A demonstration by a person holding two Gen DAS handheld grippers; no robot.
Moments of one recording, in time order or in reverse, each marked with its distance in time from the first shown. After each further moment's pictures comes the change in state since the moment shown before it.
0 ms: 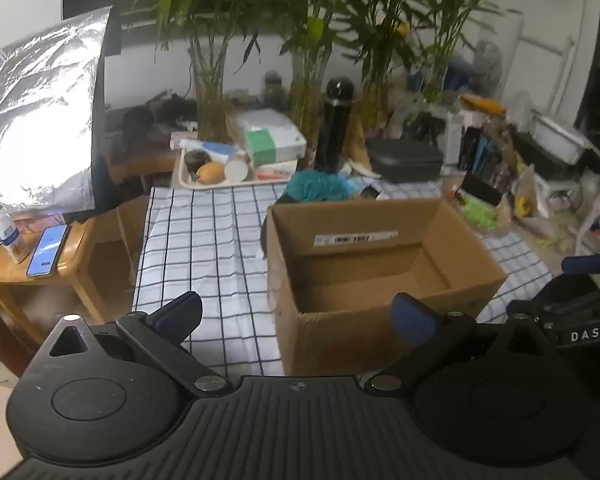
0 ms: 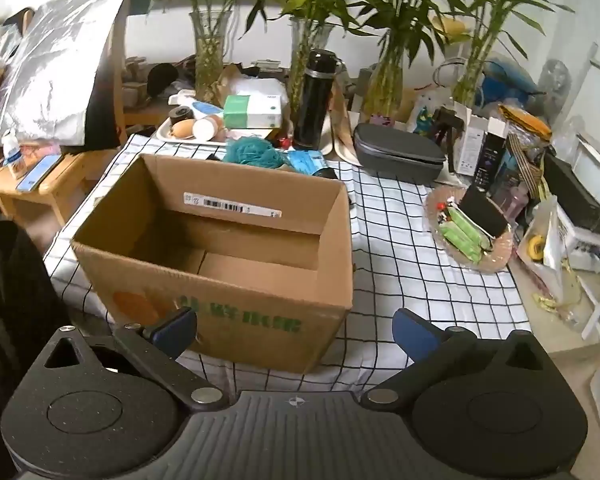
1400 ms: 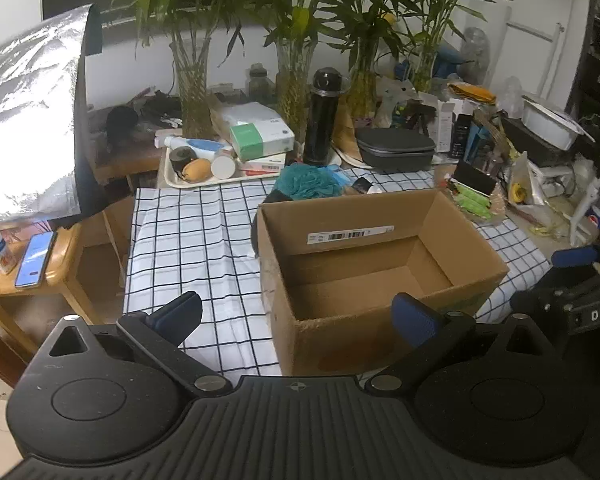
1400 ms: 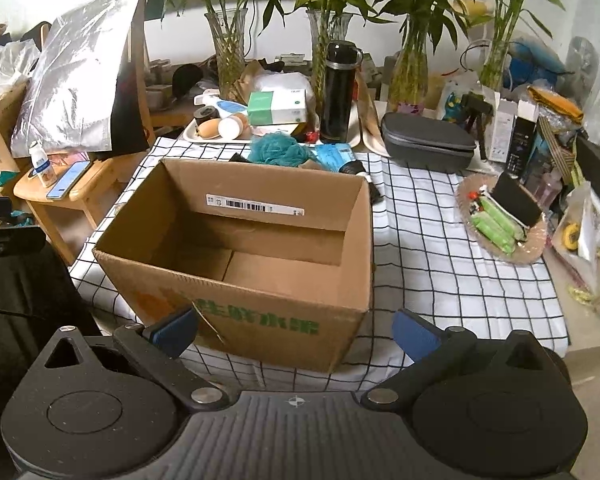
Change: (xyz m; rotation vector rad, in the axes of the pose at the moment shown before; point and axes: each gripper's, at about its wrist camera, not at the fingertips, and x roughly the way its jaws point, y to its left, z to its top) left arm 0.019 0.000 0.008 0.035 0.041 -0.032; right arm 0.006 -0.024 0.006 0.047 0.032 0.142
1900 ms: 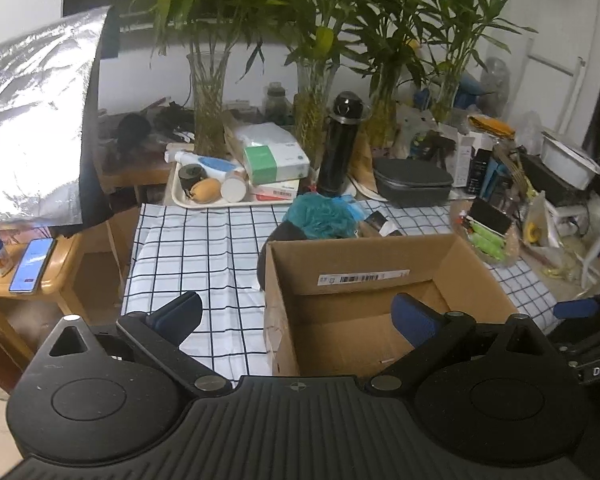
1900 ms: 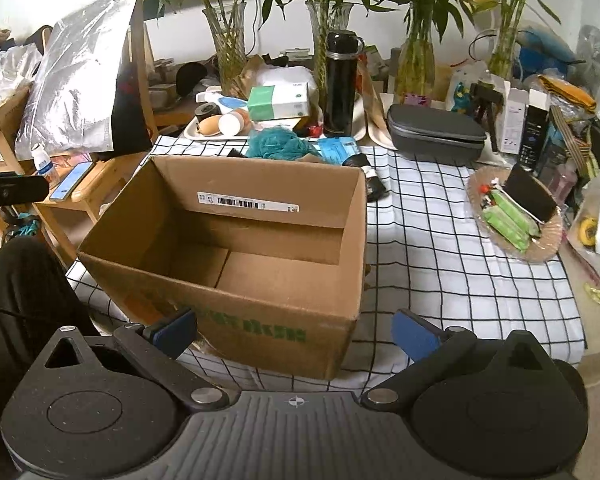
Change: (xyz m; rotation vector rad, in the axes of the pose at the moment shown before) left arm 0.027 0.007 0.023 -0.074 -0.057 0.023; right arm 0.026 -0.022 0.002 0.008 0.005 0.050
